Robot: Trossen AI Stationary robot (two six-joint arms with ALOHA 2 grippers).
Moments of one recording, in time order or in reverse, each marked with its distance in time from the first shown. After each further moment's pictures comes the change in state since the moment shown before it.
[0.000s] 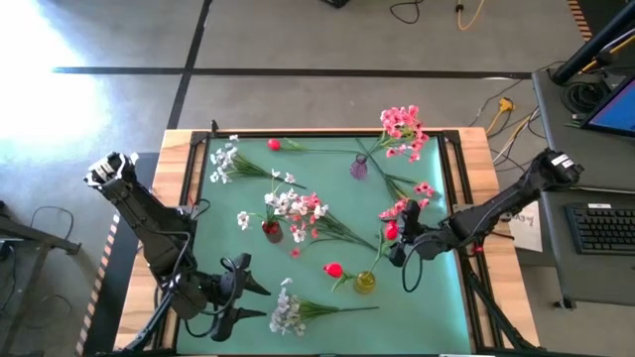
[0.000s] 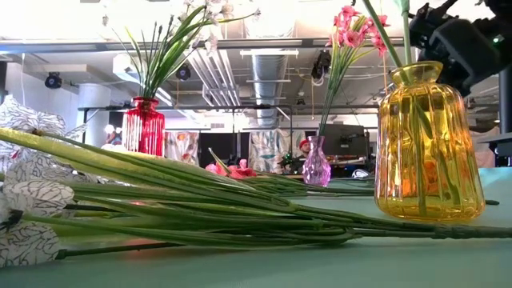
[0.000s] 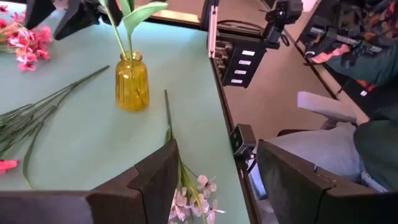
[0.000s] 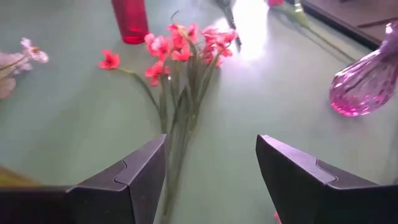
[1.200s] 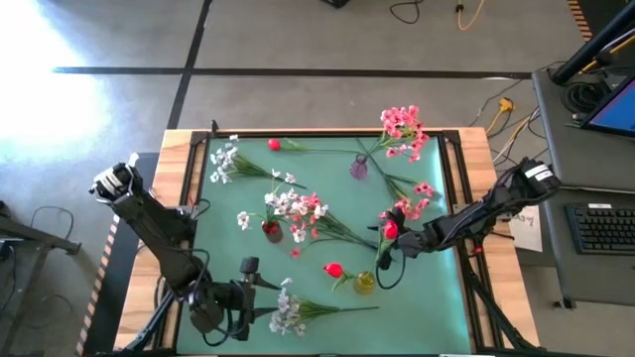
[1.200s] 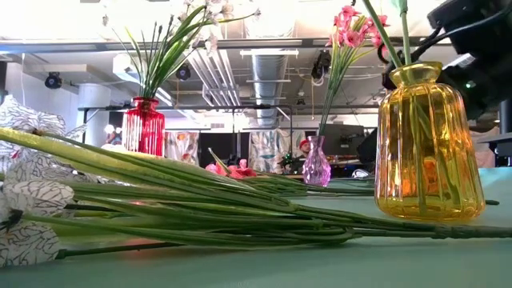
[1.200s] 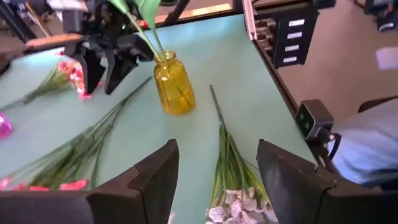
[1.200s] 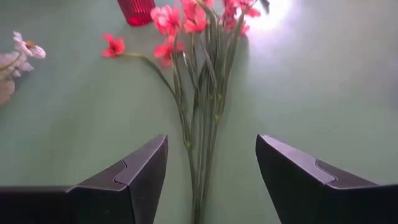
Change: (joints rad) left arm -0.001 0.150 -0.045 0.106 -0.177 0.259; right arm -0.103 0.331 -0.078 0.482 -0.161 0.056
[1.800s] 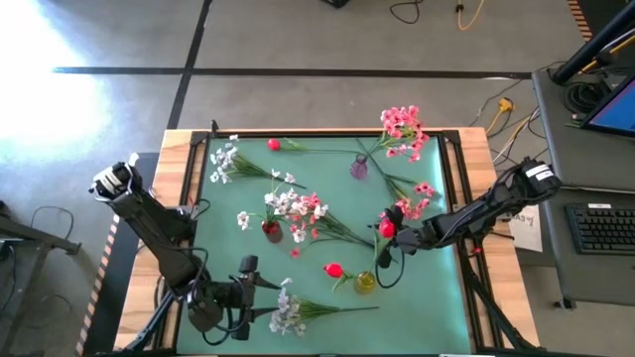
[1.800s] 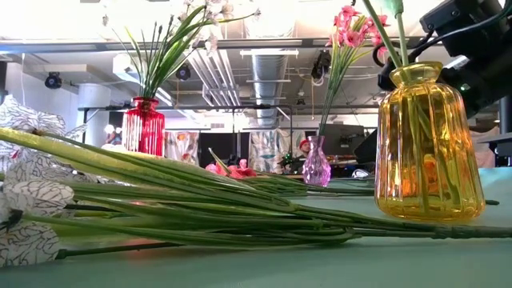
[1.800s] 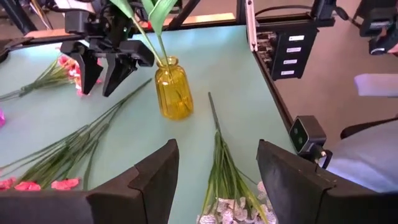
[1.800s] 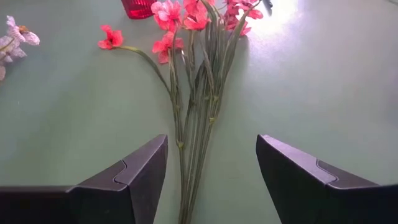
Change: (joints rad) left arm 0.003 -0.008 0.010 0.001 -0.006 -0.094; right arm -0.032 -0.004 0.003 -0.008 -0.040 -0.088
